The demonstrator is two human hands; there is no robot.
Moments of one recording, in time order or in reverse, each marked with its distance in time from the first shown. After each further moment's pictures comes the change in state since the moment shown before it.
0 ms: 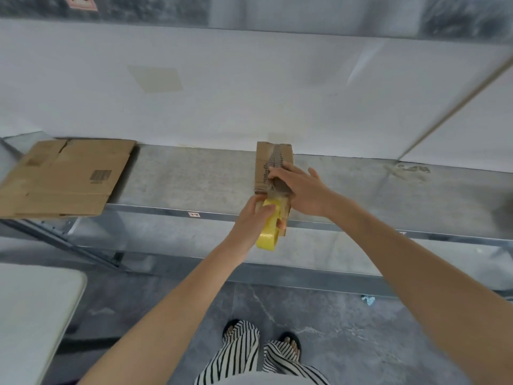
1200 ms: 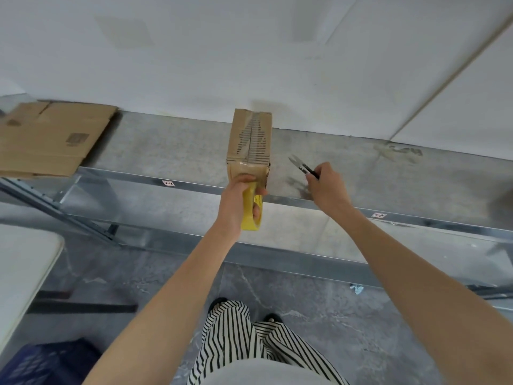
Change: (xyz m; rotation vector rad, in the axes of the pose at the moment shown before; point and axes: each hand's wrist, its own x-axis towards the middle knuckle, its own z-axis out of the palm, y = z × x) left_hand 0.020 -0.043 0.049 -0.348 0.261 -0.004; right_hand -0.042 0.100 0.046 0.382 0.323 0.456
